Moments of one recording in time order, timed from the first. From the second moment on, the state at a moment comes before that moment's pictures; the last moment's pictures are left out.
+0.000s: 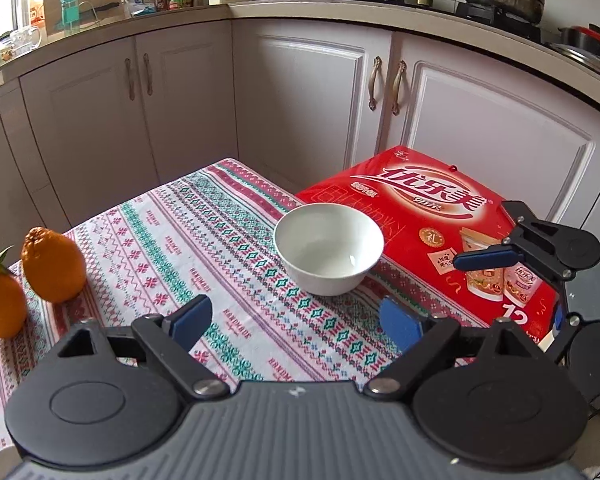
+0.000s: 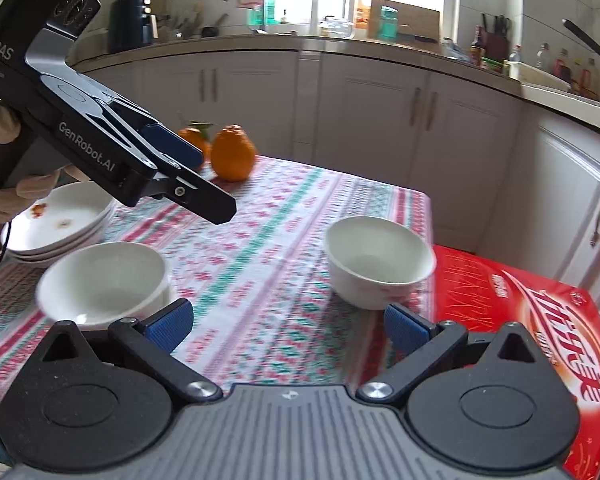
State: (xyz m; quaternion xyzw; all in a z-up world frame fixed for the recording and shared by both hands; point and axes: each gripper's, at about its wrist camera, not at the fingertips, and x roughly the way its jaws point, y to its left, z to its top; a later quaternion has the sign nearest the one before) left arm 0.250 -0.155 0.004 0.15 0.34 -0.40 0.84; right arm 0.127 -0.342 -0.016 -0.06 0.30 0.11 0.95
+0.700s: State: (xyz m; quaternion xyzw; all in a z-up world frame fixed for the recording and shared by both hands) left arm 0.334 -0.250 -0.052 0.18 0.39 -0.43 0.80; right arm 0.214 -0.383 -0.063 -0.06 0.32 0.10 0.94
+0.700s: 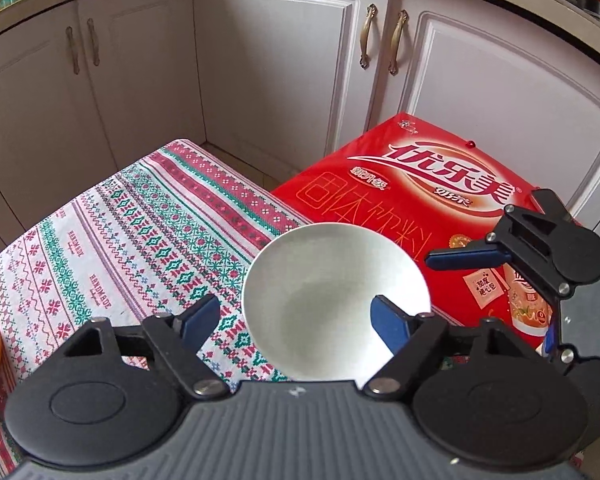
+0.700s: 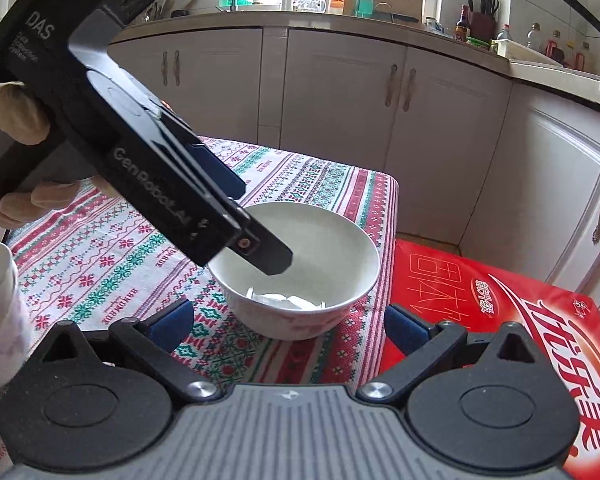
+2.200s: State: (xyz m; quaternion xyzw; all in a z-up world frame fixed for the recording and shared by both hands) left arm 0.290 -0.220 -0.021 0.17 0.39 -0.44 0.79; right arm 0.175 -0.353 -0.018 -0.08 0.33 0.14 0.93
